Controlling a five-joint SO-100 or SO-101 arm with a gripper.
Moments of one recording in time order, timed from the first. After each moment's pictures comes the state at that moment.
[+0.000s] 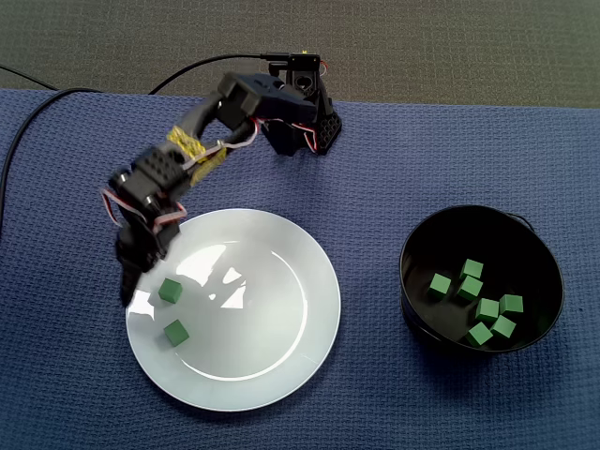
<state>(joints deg) 38.8 44.0 41.4 88.7 -4.2</state>
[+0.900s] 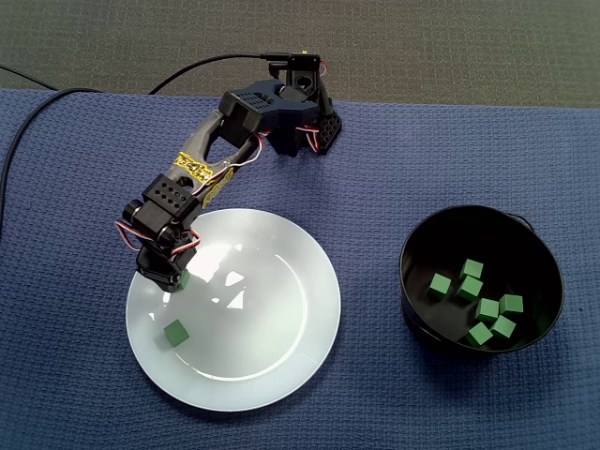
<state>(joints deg) 35.2 39.0 41.2 88.6 -8.6</state>
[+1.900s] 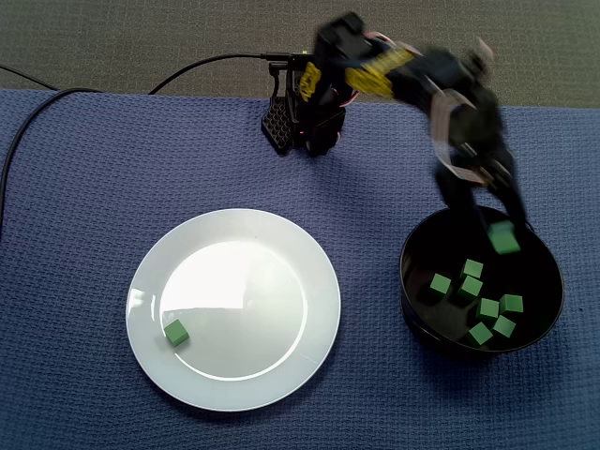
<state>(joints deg) -39.8 77.8 54.1 68.2 -27.2</state>
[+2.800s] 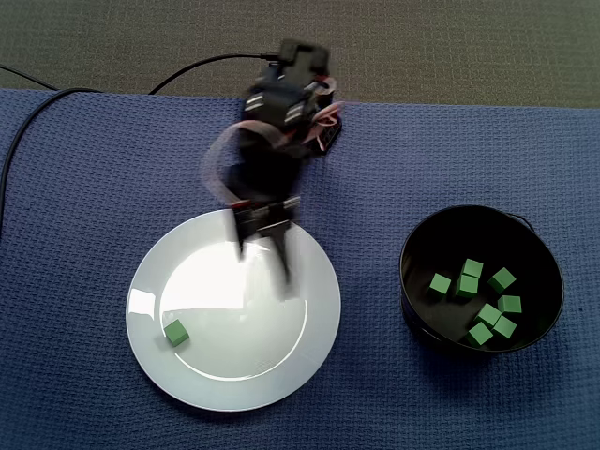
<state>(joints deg) 18.5 68.3 31.6 95.3 -38.1</state>
